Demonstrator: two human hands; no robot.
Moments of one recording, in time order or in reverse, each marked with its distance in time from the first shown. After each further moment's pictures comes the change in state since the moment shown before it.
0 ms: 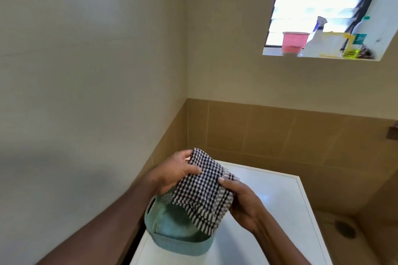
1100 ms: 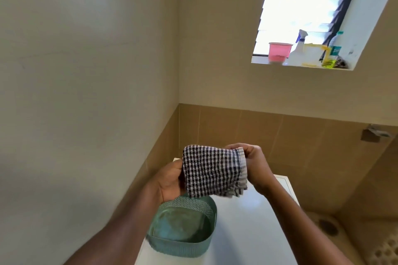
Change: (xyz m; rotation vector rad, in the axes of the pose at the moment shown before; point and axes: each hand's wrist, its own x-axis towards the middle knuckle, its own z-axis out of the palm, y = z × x) left_hand -0.004 -0.018 -0.004 -0.440 -0.155 -0.028; right_hand -0.014 -0.068 0.022 -0.727 0.150 -0.636
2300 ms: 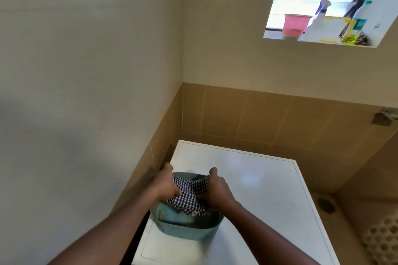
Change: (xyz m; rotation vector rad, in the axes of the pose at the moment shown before) left_hand 0.021 -0.048 -0.086 1.160 0.417 -0.139; right_hand -0.010 0.127 0.118 -0.739 -0.206 0.513
